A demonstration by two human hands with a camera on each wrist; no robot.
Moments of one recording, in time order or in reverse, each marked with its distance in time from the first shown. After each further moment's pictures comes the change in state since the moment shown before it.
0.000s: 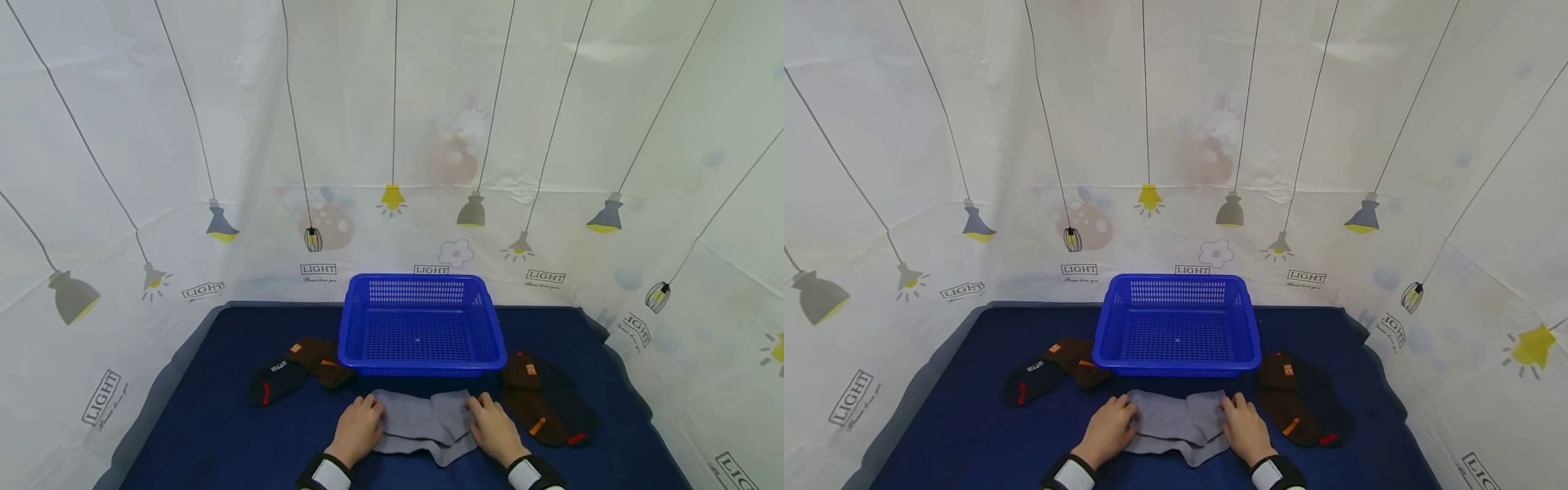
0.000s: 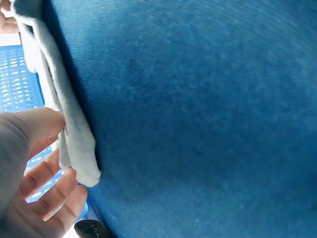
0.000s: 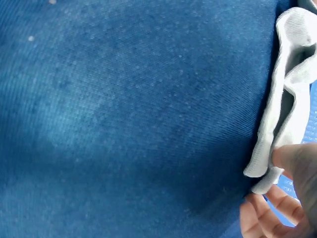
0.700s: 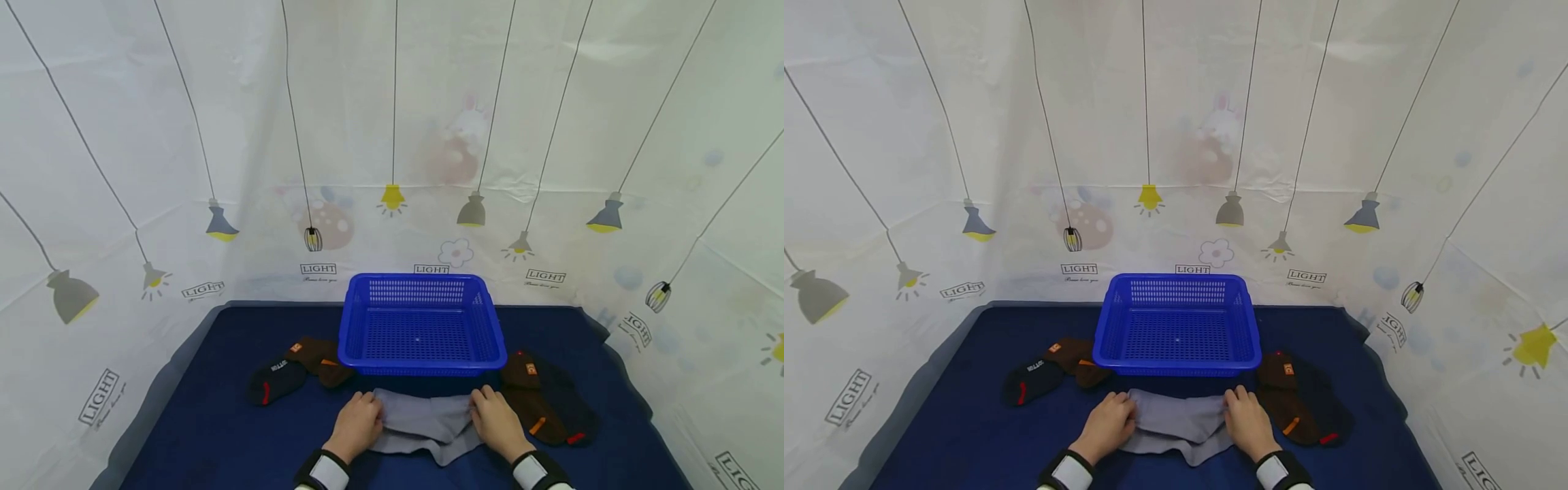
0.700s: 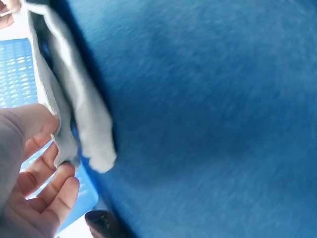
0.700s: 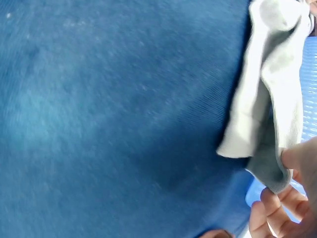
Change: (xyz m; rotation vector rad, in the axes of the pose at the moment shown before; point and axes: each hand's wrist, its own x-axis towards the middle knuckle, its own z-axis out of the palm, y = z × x) left_hand 0.006 -0.002 -0.005 -0.010 0.012 -0.001; right_hand 0.006 0.001 -0.010 -0.039 0.130 -0.084
